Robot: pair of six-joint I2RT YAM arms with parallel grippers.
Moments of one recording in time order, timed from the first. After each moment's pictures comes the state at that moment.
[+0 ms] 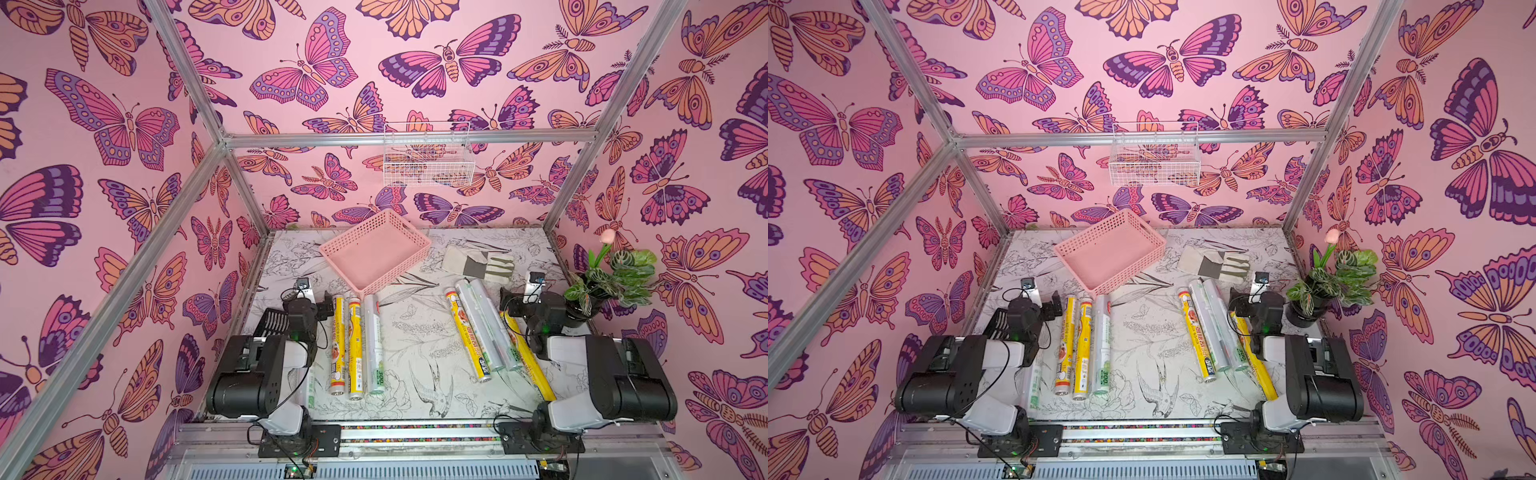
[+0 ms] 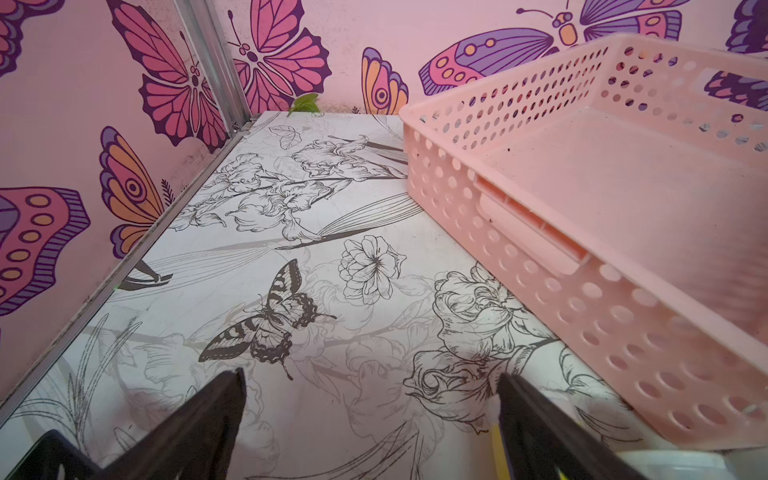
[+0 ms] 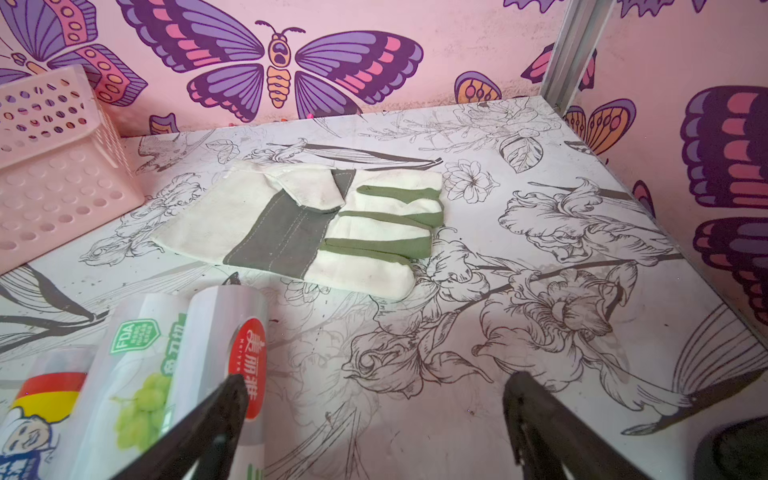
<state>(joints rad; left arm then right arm) -0.02 1.55 0.36 0.85 -0.15 -0.02 -0.02 1.50 0.38 0.74 -0.11 0.02</state>
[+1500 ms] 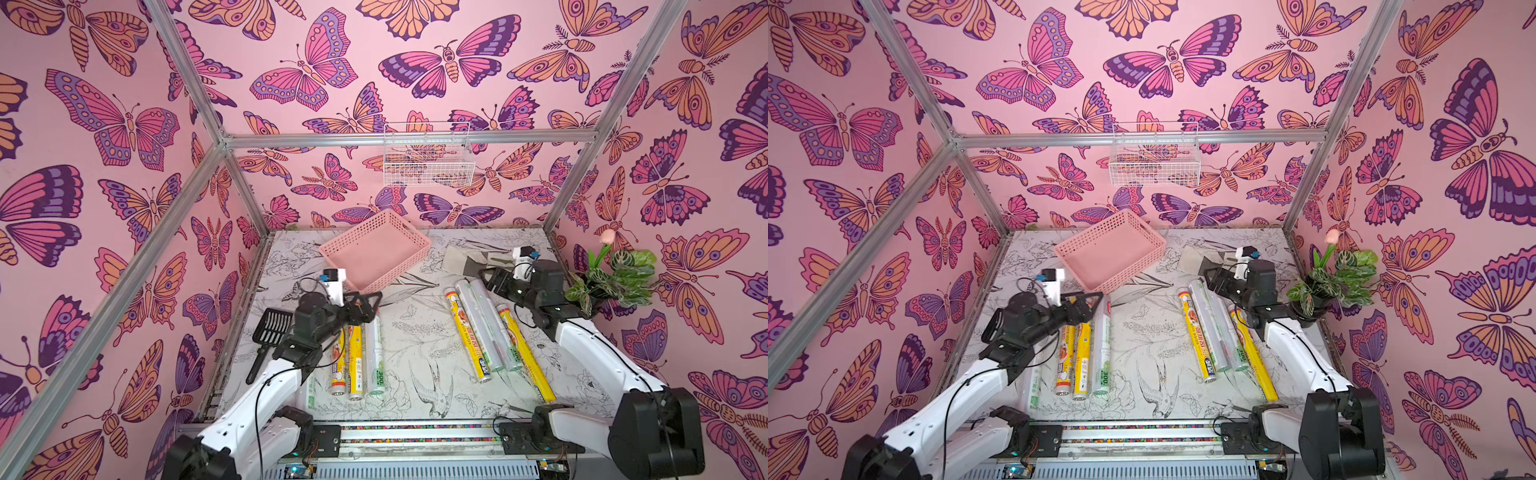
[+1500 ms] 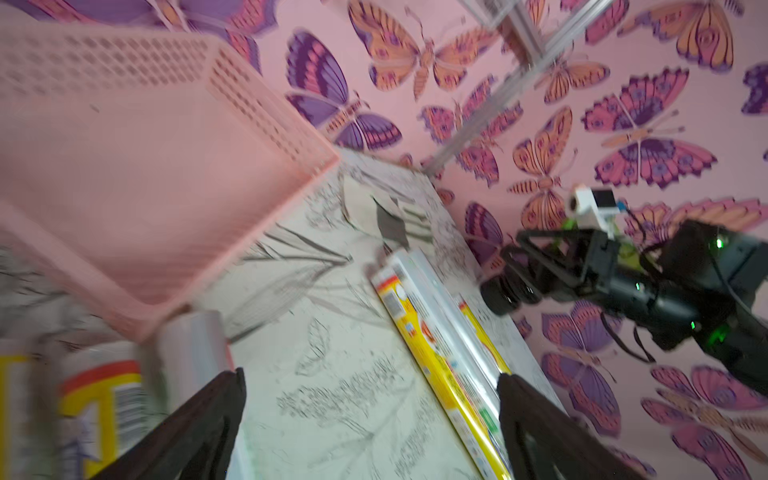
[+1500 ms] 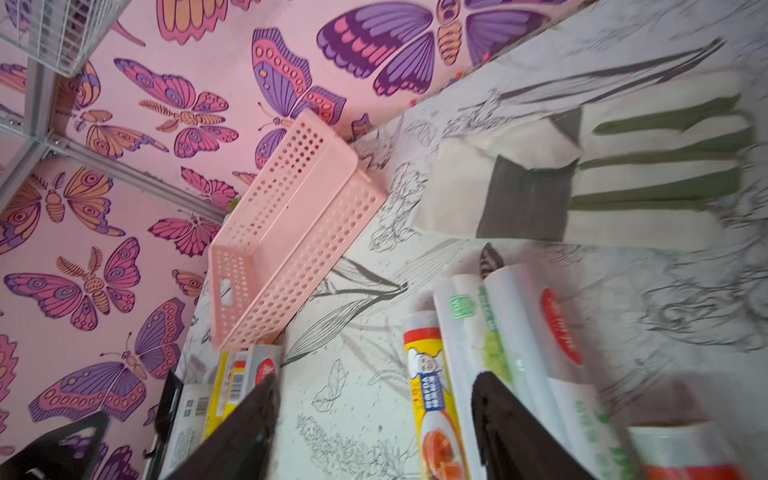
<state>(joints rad) -0.44 1.03 0.56 0.16 0.36 -0.56 0.21 1.23 0.79 -0.07 -0.35 0.55</state>
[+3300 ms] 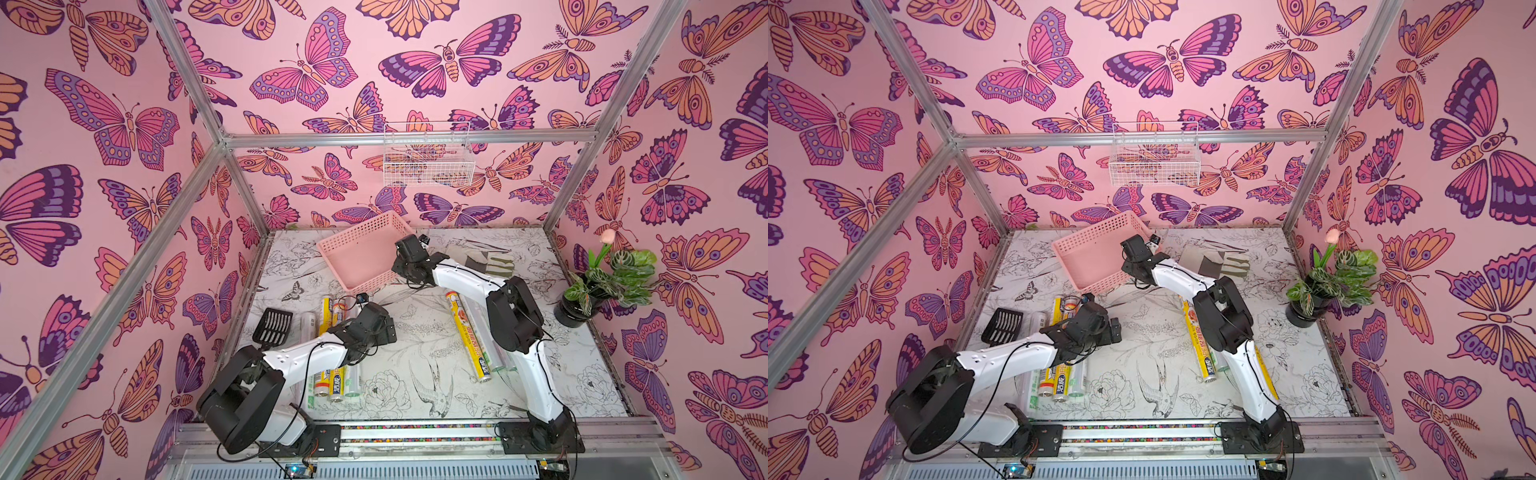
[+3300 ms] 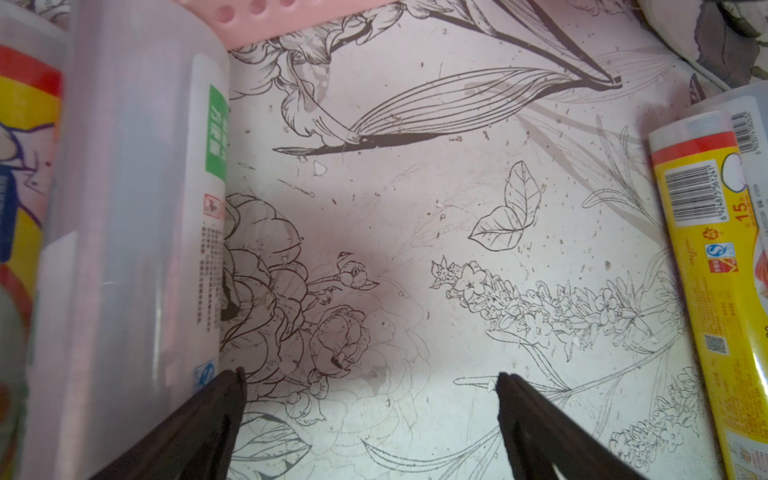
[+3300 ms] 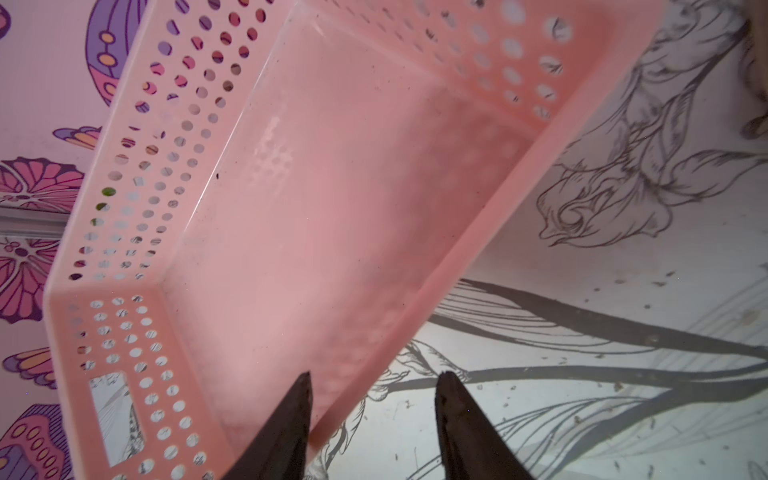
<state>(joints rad) -0.69 1.40 0.64 -0.17 -0.20 -0.75 0.73 2.27 1.84 -0.41 0.22 0.99</state>
